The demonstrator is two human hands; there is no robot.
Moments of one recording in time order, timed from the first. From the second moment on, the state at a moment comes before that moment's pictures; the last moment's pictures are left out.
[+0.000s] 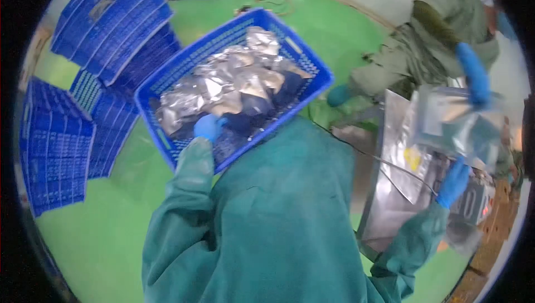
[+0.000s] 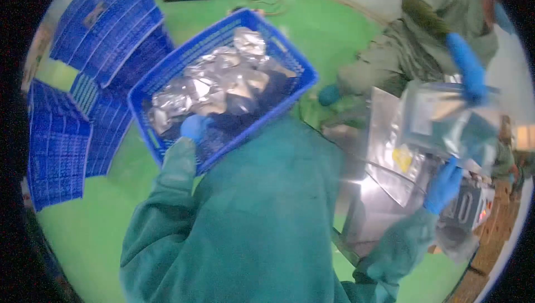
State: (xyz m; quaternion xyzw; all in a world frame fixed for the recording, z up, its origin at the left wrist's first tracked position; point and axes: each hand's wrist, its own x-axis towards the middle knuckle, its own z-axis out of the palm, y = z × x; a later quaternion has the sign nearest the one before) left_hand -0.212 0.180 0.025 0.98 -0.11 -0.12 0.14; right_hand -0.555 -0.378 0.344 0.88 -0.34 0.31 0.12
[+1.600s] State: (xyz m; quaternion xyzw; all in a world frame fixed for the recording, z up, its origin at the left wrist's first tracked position) left_hand -0.306 -0.210 0.373 0.45 -0.34 -0.12 0.82; right_hand -0.443 -0.278 0.445 0.59 -0.19 0.72 -0.32
